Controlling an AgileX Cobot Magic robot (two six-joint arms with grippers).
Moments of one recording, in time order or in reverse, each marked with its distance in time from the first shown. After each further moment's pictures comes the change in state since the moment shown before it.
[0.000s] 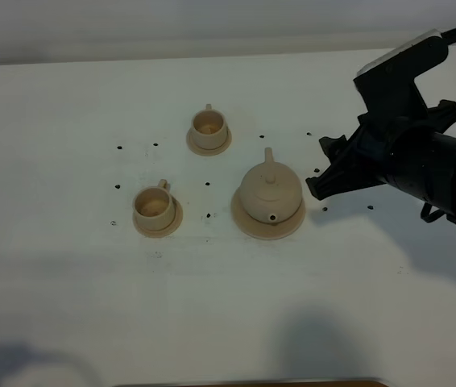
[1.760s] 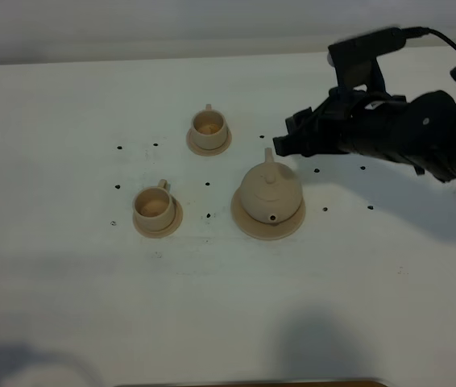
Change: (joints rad) left arm 0.000 0.000 0.000 0.000 0.000 0.000; right arm -0.108 0.297 -0.244 -0.891 0.214 1.005
